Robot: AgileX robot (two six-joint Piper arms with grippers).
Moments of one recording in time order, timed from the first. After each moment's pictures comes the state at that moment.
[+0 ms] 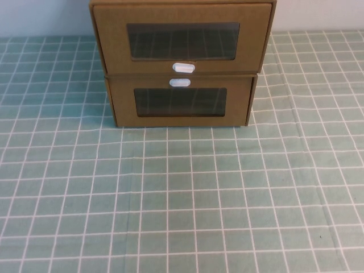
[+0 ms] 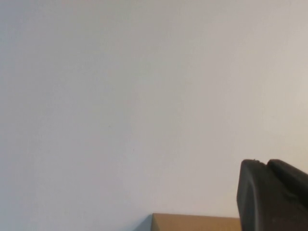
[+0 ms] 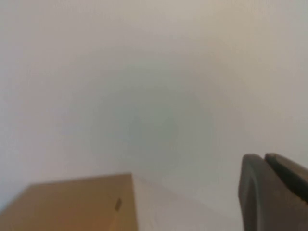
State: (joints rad) right arm 0.06 0.64 -1.15 -0.07 0.37 0.28; left arm -0.15 0.71 -1.12 -0.26 0.16 0.13
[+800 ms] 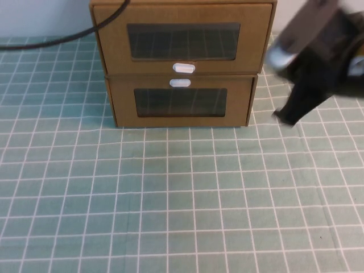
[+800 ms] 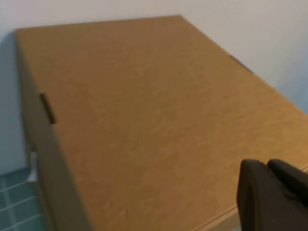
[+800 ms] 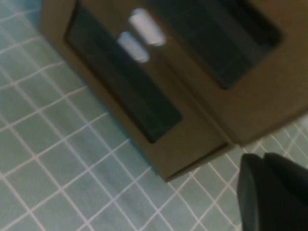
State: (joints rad) right arm 0.52 1.33 -1.15 -0.07 0.43 -0.44; left arm -0.19 1.58 -1.79 -0.64 0.76 0.52
